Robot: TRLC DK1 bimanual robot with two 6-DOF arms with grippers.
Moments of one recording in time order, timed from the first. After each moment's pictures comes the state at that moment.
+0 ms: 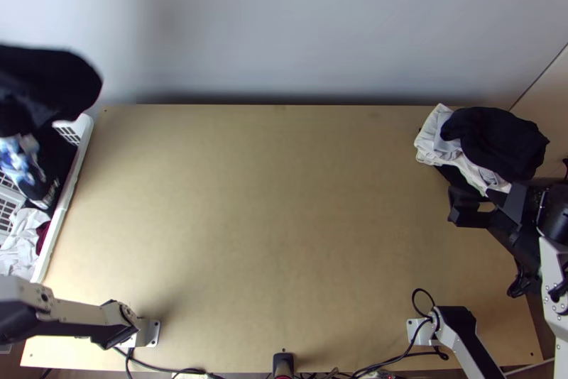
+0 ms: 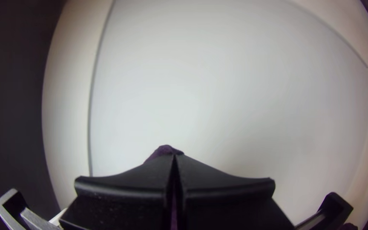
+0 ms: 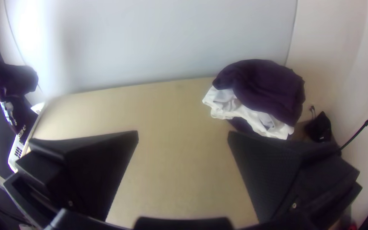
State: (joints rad) left arm 0.61 1.48 2.20 -0.60 0.34 -0.18; right arm -0.01 0.72 1.19 -1.01 -0.07 0.11
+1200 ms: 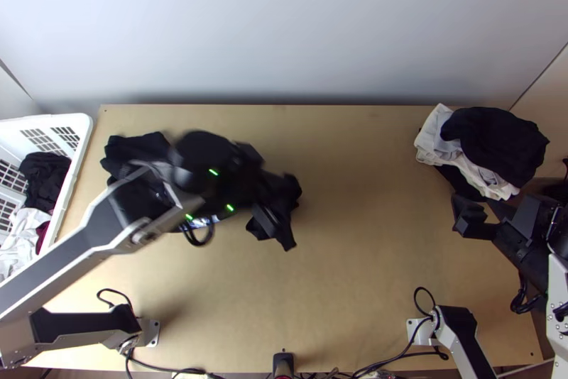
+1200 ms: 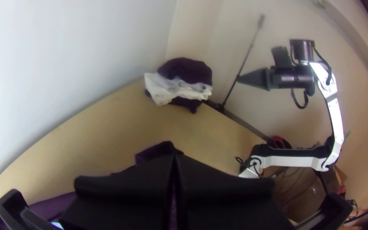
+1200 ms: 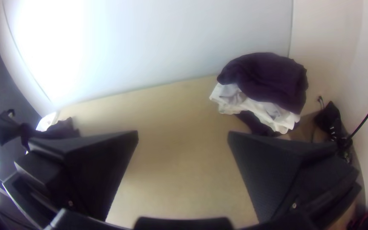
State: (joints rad) left arm -0.91 1.38 1.64 -0.70 0.14 -0.16; right arm -0.09 0.66 1.18 -1.05 -0.18 0.16
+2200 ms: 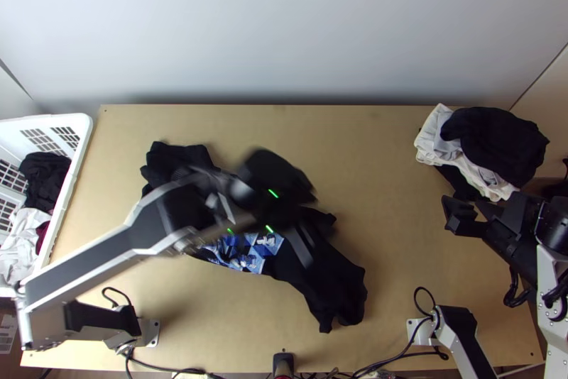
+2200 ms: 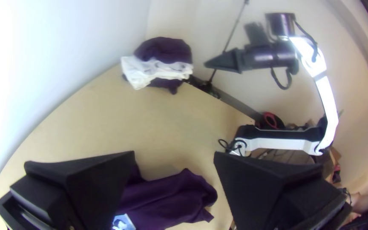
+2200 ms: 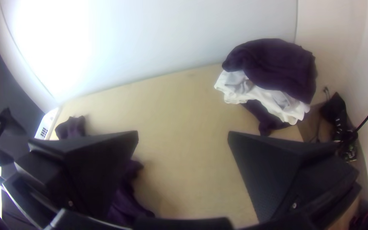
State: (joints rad) left arm -1.04 1.55 1.87 -0.89 0.12 -0.16; right arm -0.09 0.67 1.12 -1.03 -0.23 0.17
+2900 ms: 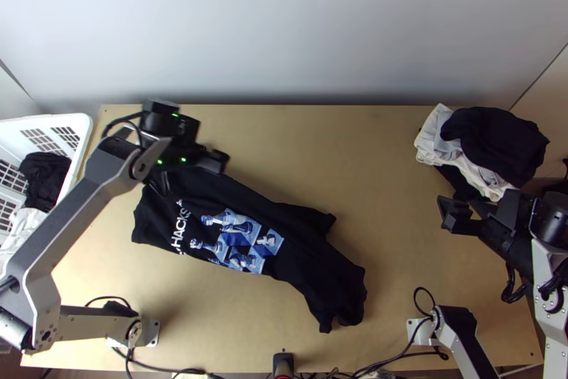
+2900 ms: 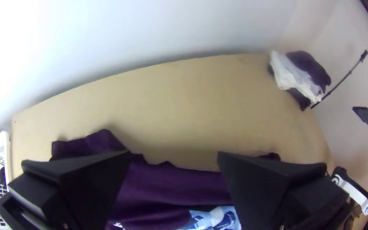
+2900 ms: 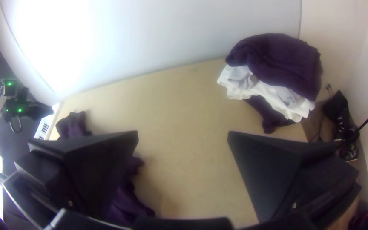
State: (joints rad) left arm -0.34 1.45 1.44 -0.76 0.14 -0.05; right arm -0.08 0.69 1.10 -1.03 -0.24 0.16
